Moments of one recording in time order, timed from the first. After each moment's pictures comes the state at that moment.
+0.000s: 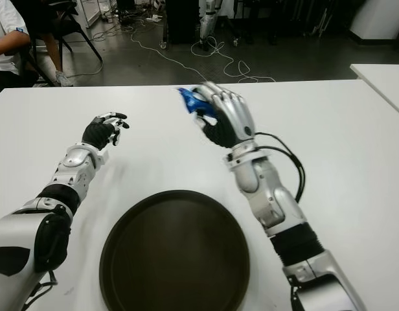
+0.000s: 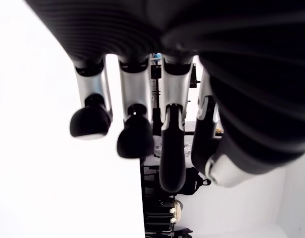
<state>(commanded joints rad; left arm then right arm) -0.89 0.13 0.21 1.31 -0.01 -0.26 -0.13 -0.45 -0.23 0.30 0.14 -0.65 -0.21 -0.31</state>
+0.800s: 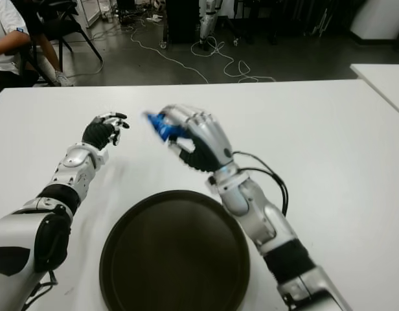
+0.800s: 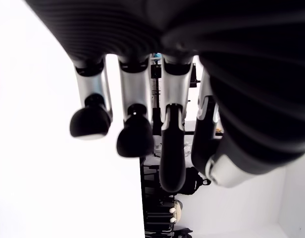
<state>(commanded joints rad) -0.89 0.12 0.21 1.31 -0.01 -0.26 -0.13 -0.32 -0.24 0.39 0.02 -0.63 -0.36 -0.13</state>
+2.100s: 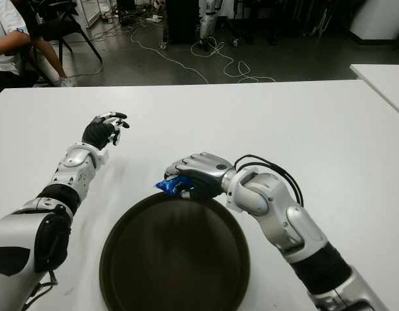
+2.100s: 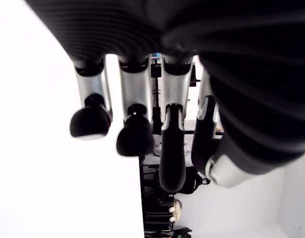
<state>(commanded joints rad) -0.89 0.12 0.21 1.31 -0.01 -0.26 -0.13 -0.36 -0.42 0.42 -0.22 -0.64 -0.09 0.62</state>
